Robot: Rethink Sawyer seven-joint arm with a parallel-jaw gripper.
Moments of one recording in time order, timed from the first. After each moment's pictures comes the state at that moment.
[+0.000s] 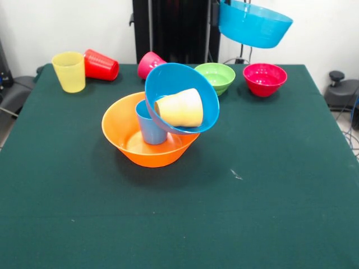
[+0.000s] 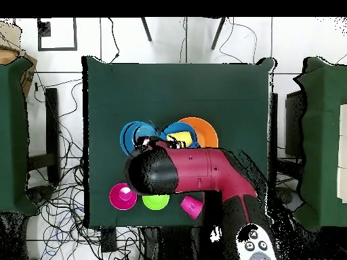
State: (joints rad) arm -0.47 -1.10 0.38 1.95 -0.22 0.58 1.94
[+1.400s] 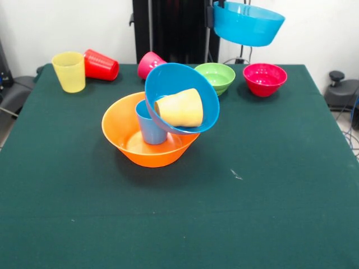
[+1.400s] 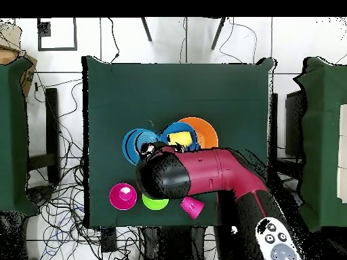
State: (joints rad) arm -0.66 -1.11 0.61 2.04 -0.28 0.58 1.94
